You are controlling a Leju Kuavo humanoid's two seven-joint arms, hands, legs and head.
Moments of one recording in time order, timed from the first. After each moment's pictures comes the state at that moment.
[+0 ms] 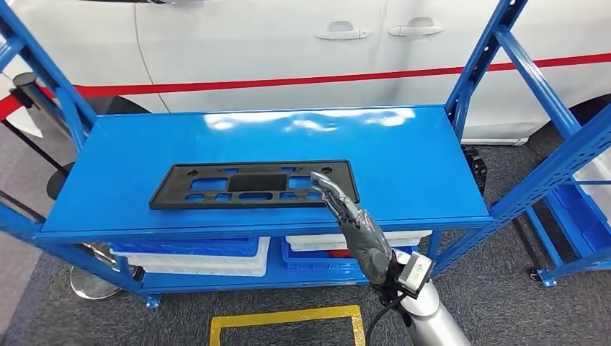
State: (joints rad) left arm -0.03 -0.09 0.77 -0.22 -0.19 0.01 -0.20; right arm -0.22 -0.03 0.43 -1.47 0.12 0.27 -0.70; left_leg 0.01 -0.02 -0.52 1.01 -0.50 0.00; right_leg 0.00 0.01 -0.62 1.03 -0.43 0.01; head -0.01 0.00
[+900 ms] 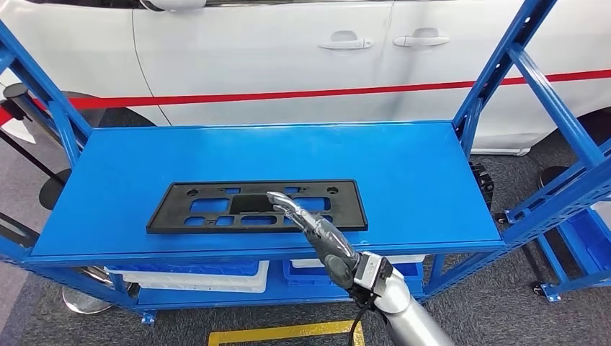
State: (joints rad) left arm -0.03 -0.09 0.82 -0.22 -0.18 0.03 -0.22; right arm -0.30 0.01 0.56 -1.33 0.15 0.30 -0.68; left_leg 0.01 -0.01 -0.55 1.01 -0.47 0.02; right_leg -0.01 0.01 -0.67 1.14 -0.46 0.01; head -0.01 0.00
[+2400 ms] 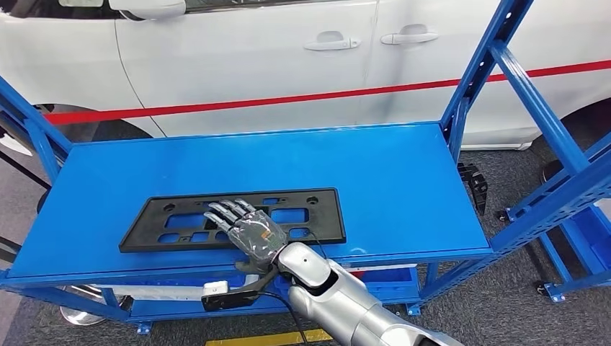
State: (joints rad) left arm -0.04 -0.09 0.86 -0.22 -0.32 0.03 -0.22; right arm -0.61 0.28 0.91 -0.69 1.11 -0.38 -0.24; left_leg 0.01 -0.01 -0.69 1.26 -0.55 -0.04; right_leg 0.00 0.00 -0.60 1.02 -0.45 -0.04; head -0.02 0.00
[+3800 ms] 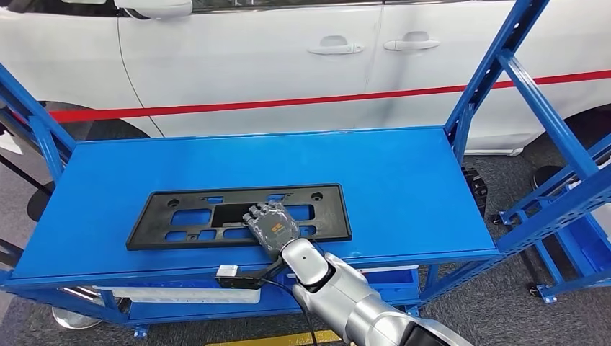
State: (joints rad) left arm -0.05 -0.08 0.88 -0.22 -0.40 0.01 -0.22; right arm -0.68 0.33 0.88 -0.44 1.39 -0.43 0.04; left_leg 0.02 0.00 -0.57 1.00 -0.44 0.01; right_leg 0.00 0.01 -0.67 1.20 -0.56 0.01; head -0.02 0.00
